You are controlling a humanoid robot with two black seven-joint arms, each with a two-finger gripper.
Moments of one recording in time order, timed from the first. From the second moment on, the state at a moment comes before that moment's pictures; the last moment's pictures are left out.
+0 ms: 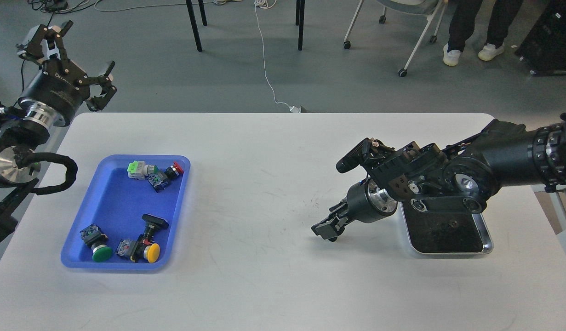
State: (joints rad) left arm -0.66 0.63 -0.84 -0.94 -0.02 -0.30 -0.29; right arm 1.56 -0.16 -0.90 1.19 -0.96 0.13 0.35
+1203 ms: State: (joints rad) left arm -0.65 0.67 -0.84 -0.94 -0.02 -0.30 -0.30; right arm 1.52 -0.10 -0.96 1.19 -0.97 0.13 0.35
